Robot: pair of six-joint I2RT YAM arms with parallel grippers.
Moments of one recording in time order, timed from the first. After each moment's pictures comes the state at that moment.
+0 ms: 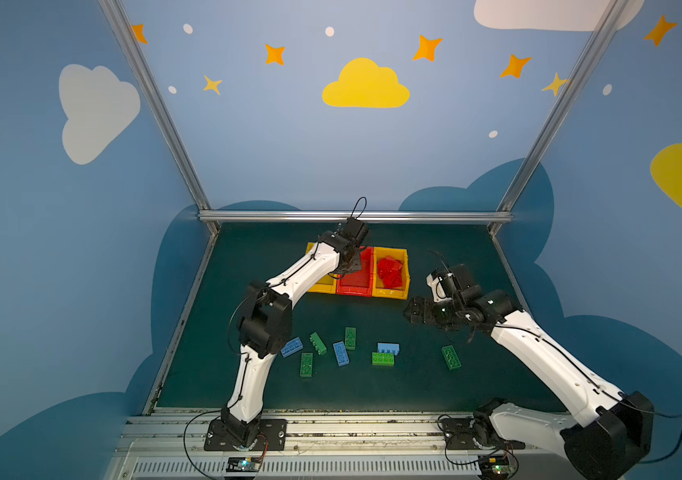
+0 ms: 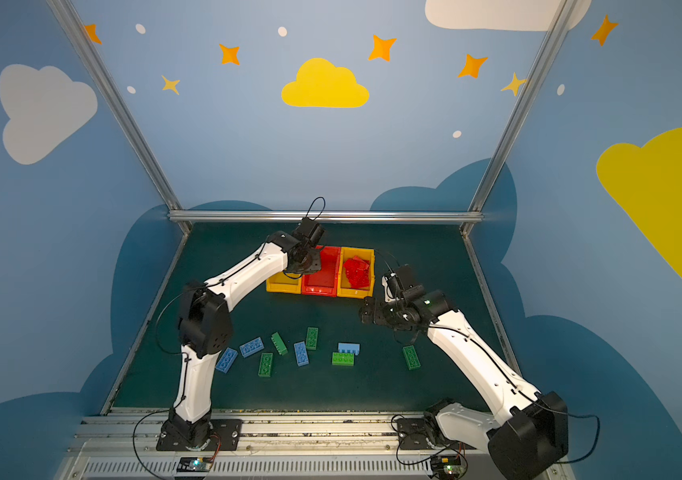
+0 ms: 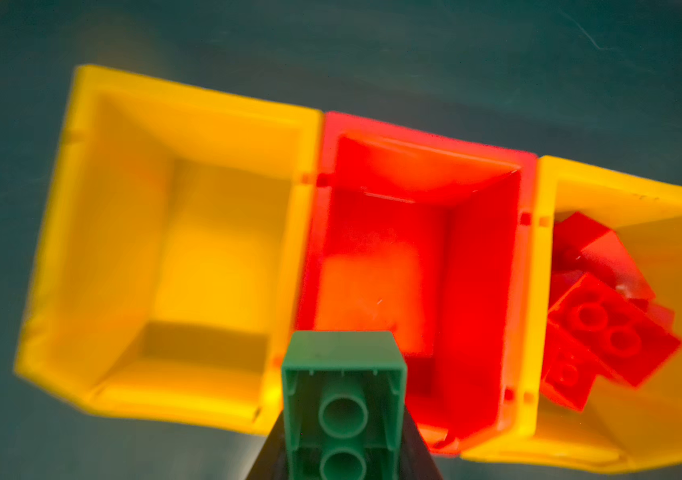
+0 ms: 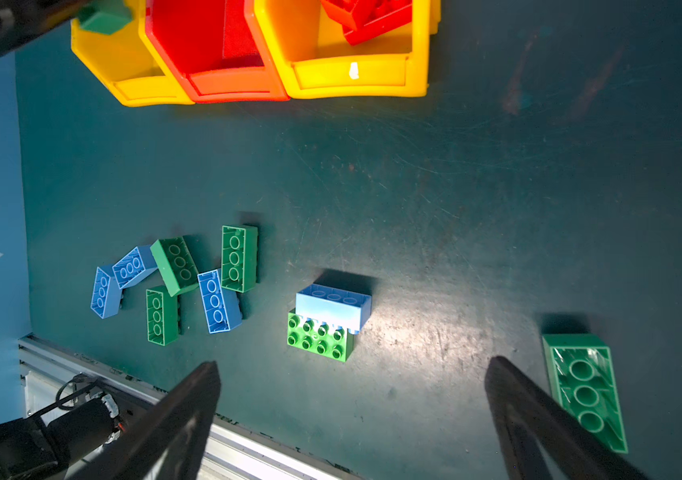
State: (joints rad) left arm -0.57 2.18 2.00 -0.92 -0.24 -0.61; right arm 0.51 1.18 1.03 -0.88 -0.15 0.55
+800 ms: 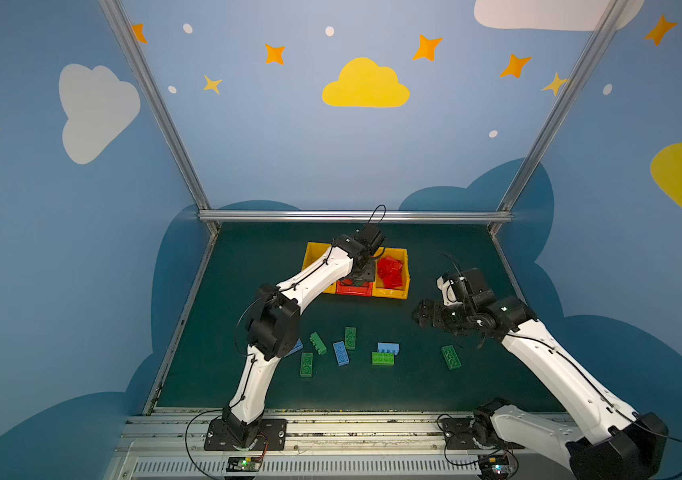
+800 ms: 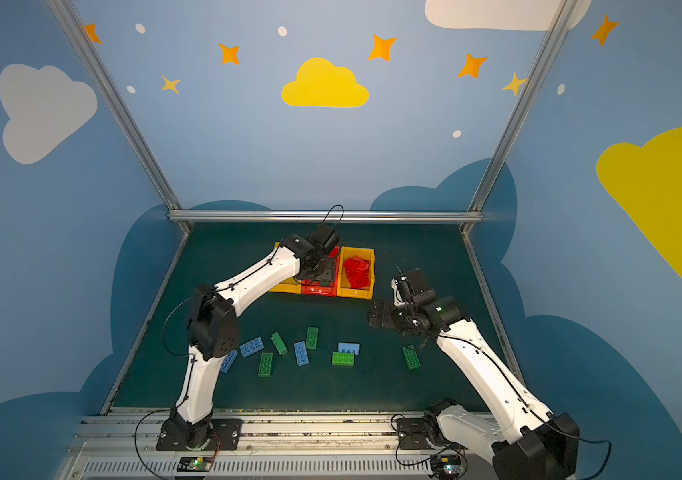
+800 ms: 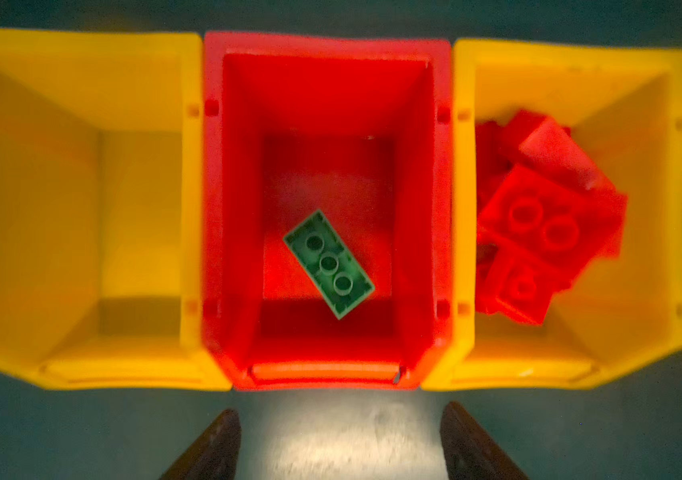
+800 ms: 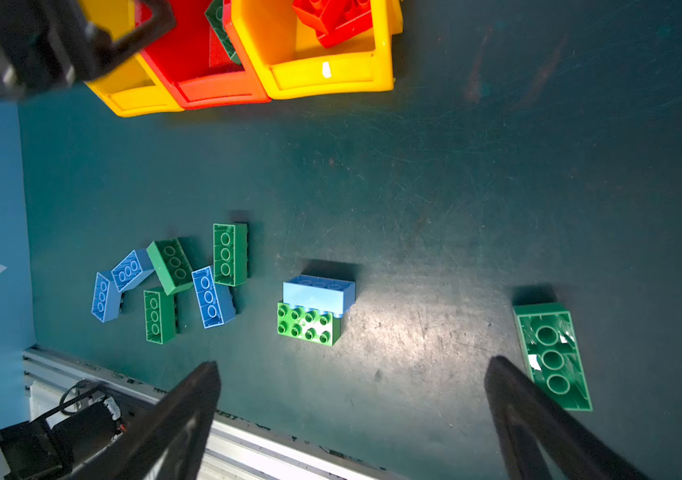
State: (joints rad) left arm -0.67 2.08 1.90 -0.96 -0.23 -0.58; right arm 0.47 1.08 1.00 -0.93 -0.16 0.55
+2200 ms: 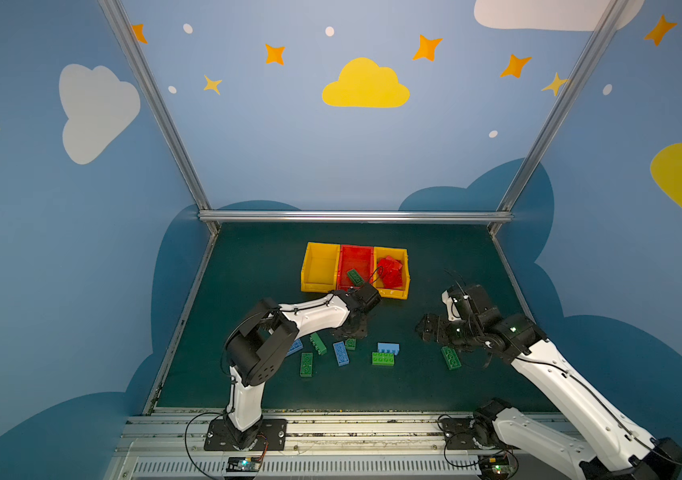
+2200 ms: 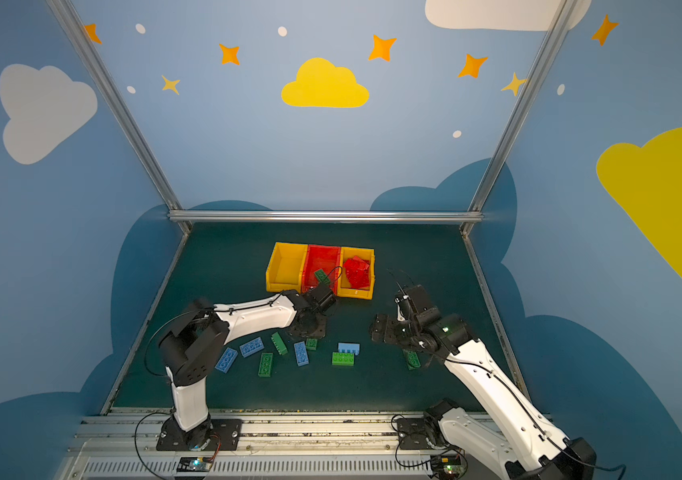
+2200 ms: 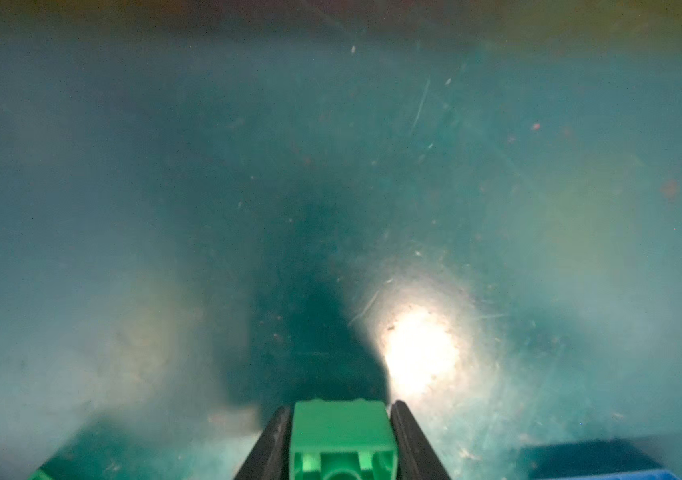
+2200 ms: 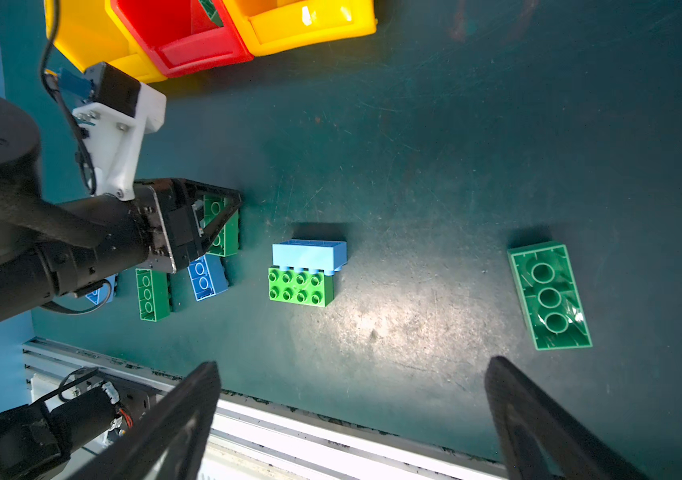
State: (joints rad) left arm -0.81 1.92 1.26 -0.68 -0.11 -0.75; right arm 0.55 0.96 0.91 -0.98 -0.11 0.65
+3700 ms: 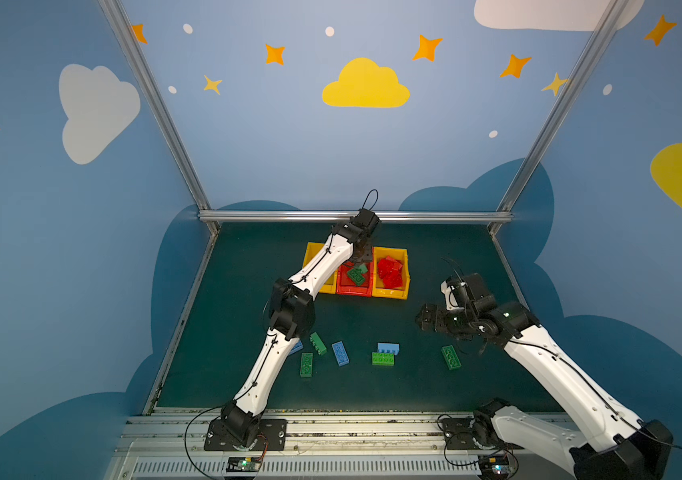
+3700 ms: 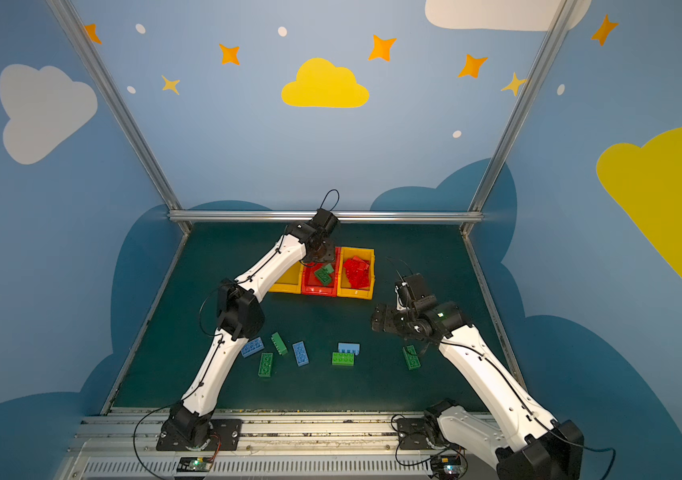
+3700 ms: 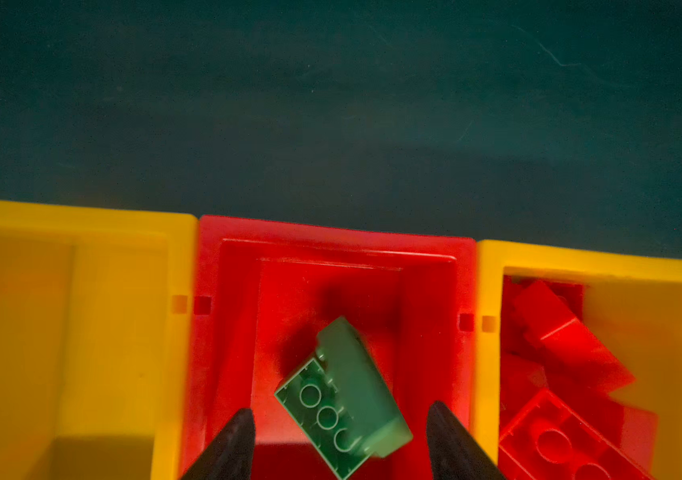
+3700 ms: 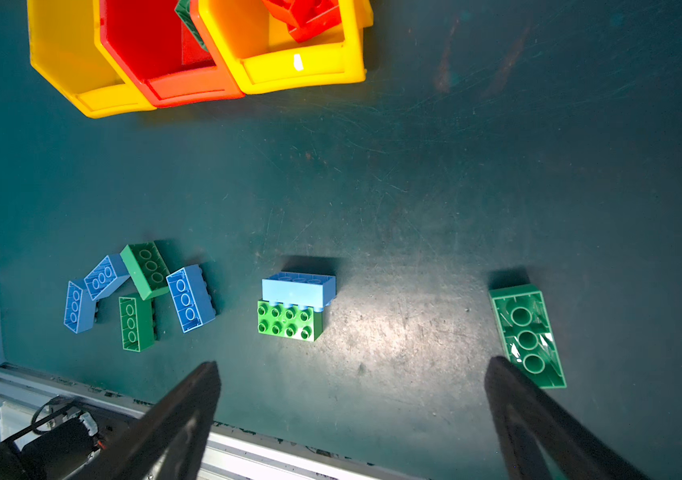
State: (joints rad) left arm -0.56 2.53 2.55 -1.11 -0.20 -0.55; right arm 0.49 1.05 0.97 -0.95 -0.09 0.58
